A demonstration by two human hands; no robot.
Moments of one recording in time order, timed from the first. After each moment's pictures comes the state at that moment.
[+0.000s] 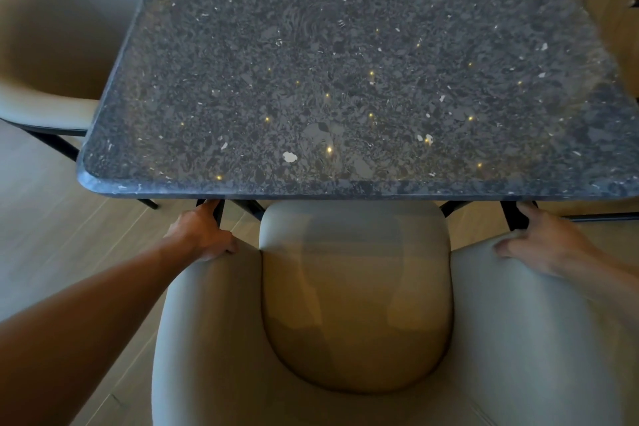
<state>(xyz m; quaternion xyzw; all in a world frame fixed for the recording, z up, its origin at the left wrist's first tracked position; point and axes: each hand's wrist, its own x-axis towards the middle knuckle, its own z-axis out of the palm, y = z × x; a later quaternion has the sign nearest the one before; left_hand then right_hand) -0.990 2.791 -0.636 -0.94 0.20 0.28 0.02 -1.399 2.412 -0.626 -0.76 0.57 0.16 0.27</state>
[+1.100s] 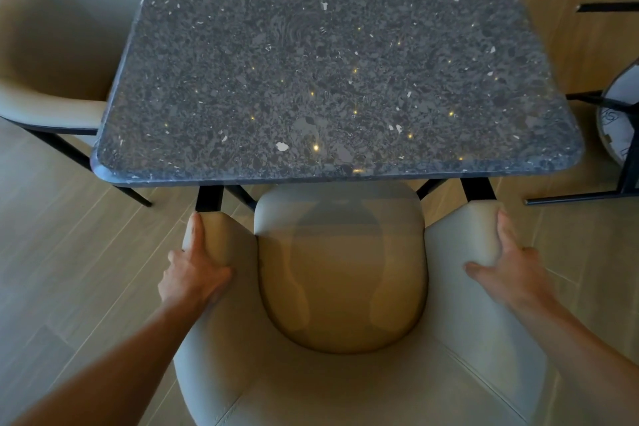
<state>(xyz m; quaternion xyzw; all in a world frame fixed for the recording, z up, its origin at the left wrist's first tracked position) -1.095 2.857 -0.590 -0.97 0.12 0.21 -0.07 -1.457 2.522 -0.587 -0.75 0.62 0.08 0.22</state>
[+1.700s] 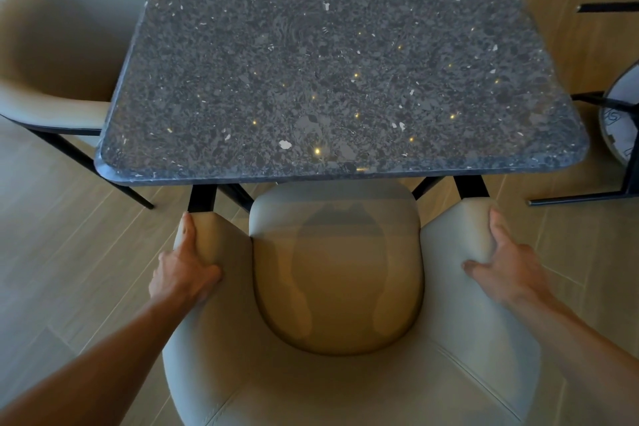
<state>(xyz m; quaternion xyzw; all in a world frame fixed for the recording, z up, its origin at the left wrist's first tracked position) -1.077 2.867 -0.589 -0.96 0.12 0.23 -0.06 -1.449 2.528 -0.590 -0.77 0.60 0.09 0.20</state>
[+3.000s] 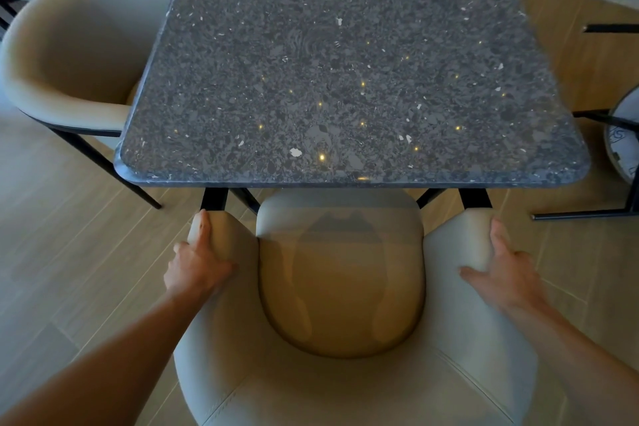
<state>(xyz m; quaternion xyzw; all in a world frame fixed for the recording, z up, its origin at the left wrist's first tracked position) -1.078 2.858 -0.585 -0.97 0.12 0.21 -0.05 -1.438 2.527 -0.585 -0.77 0.60 0.10 0.21</state>
